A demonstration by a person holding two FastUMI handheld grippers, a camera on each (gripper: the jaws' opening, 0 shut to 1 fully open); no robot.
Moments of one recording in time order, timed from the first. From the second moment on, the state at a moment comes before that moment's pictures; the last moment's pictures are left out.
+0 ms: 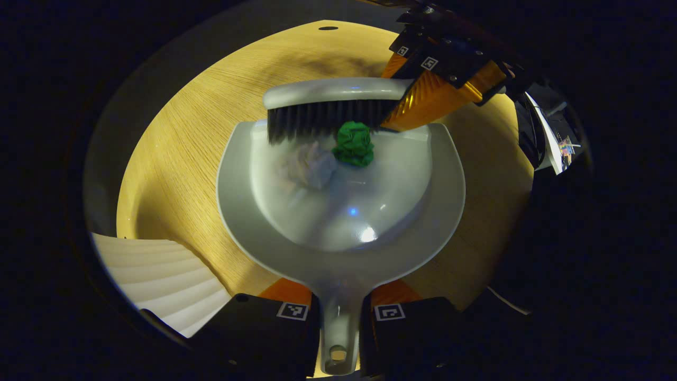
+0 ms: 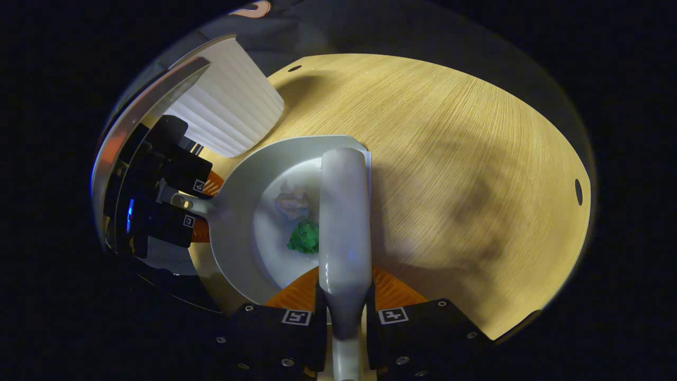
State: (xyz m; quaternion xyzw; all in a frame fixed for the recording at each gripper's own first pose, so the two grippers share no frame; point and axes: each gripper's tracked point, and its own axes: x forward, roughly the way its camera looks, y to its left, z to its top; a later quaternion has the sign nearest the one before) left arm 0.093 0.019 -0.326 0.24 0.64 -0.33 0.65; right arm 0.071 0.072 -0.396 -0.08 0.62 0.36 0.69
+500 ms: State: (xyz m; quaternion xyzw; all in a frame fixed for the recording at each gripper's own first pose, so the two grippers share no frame) left arm 0.076 -0.014 -0.325 0.11 0.67 -0.19 0.71; right arm 0.090 0.026 -0.397 -0.05 0.62 0.19 0.76
